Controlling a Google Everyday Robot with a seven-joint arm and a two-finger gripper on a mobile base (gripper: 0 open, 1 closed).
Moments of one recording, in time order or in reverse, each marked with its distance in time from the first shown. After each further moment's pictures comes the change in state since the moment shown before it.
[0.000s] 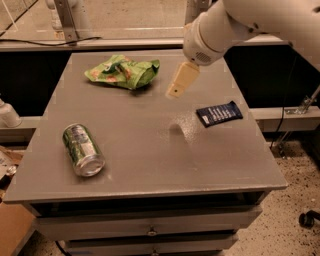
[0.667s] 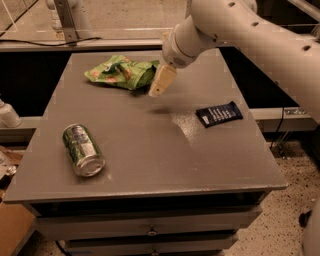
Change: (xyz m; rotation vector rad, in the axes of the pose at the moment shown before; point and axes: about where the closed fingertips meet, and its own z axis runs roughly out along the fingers) arm -0.017 -0.025 0.092 -0.046 -0.074 -0.051
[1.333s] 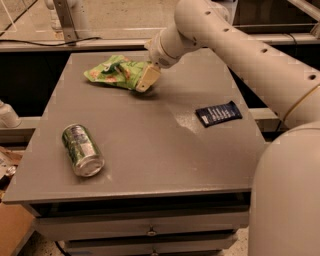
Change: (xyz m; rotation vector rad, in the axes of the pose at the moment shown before) arm -0.018 -0.018 0.068 -0.046 -0.074 0.013
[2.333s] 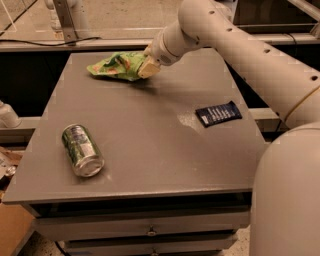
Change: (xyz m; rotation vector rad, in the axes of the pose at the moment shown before) arm -0.002 -0.014 -0.003 0.034 -0.033 0.034
